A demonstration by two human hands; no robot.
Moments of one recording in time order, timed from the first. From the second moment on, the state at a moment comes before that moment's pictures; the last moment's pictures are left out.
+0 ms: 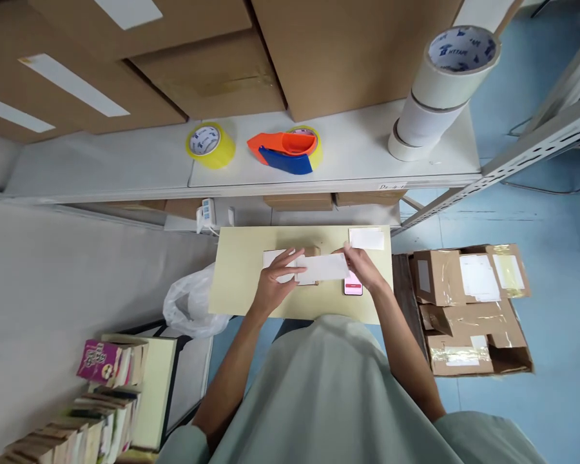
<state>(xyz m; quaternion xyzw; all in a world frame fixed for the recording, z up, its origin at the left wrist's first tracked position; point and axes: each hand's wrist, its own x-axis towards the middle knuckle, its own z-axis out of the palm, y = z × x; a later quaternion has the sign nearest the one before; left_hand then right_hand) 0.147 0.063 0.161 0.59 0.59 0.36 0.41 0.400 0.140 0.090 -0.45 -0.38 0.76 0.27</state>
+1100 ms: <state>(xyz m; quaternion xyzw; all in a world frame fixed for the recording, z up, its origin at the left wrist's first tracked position) -0.051 -0.003 0.241 0.54 0.46 0.39 0.58 0.215 0.005 0.270 -0.64 -0.49 0.44 0.39</state>
